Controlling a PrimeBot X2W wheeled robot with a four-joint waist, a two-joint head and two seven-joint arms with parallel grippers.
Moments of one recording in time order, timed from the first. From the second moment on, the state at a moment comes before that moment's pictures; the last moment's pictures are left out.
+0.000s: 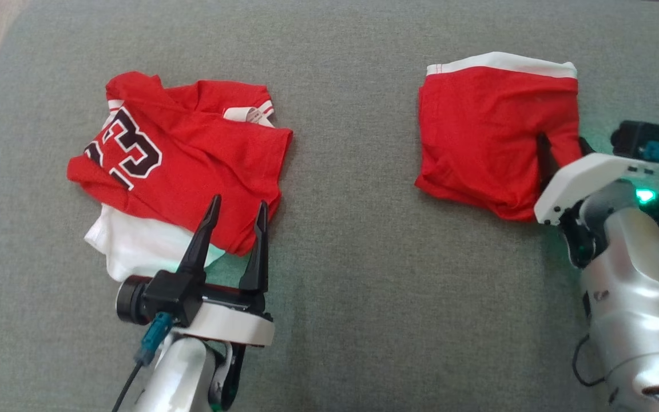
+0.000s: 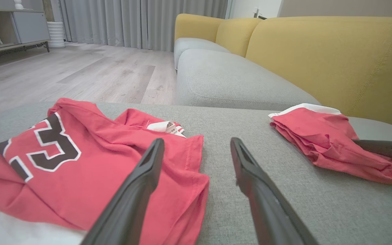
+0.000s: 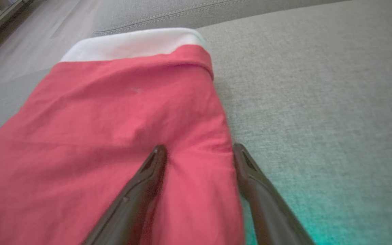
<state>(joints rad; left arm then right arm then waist) -0.21 0.04 -0.32 0.28 -0.23 -0.01 -0.25 -0.69 -0.08 -0.15 0.95 0.11 0.12 0.08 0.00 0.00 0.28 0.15</state>
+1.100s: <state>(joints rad) -0.23 0.04 -0.27 0.26 -0.22 -0.01 -0.25 -0.71 -0.69 0.25 0.95 0.10 0.12 0.13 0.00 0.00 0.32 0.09</state>
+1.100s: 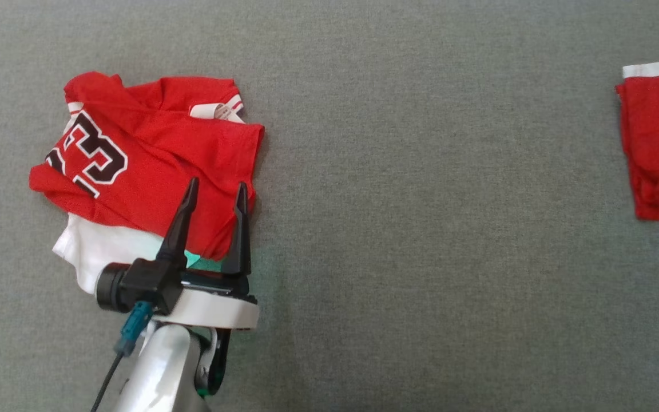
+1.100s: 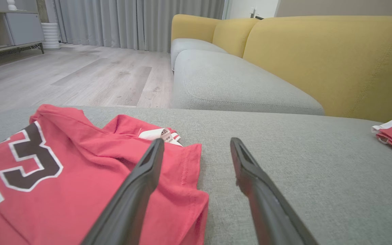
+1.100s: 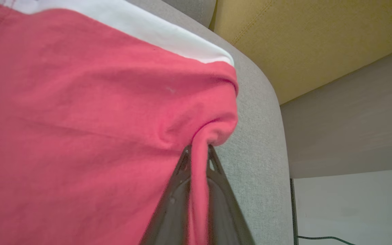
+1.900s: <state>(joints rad) -0.23 0.04 -0.22 0.25 -0.22 -0.01 -0.25 -0.72 -0.52 0.03 0.84 -0.01 0.12 0.05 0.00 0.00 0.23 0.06</state>
